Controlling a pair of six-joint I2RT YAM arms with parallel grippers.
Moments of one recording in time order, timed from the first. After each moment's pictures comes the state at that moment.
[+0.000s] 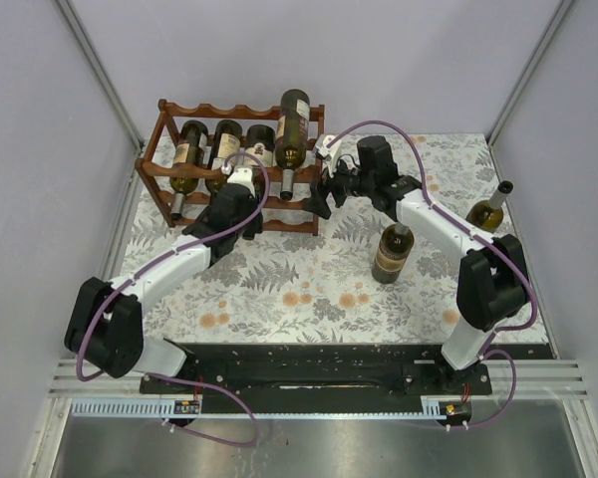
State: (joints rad) left arm -0.48 1.38 0.91 -0.11 -0.22 -0.32; right arm 0.49 1.72 1.38 -0.13 -0.64 -0.27
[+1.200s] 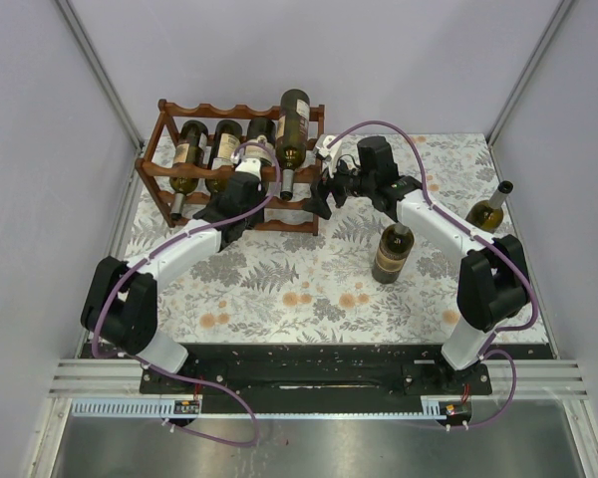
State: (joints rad) left arm -0.48 1.53 1.05 -0.16 -0.31 -0.25; right arm 0.49 1.71 1.38 -0.13 -0.64 -0.27
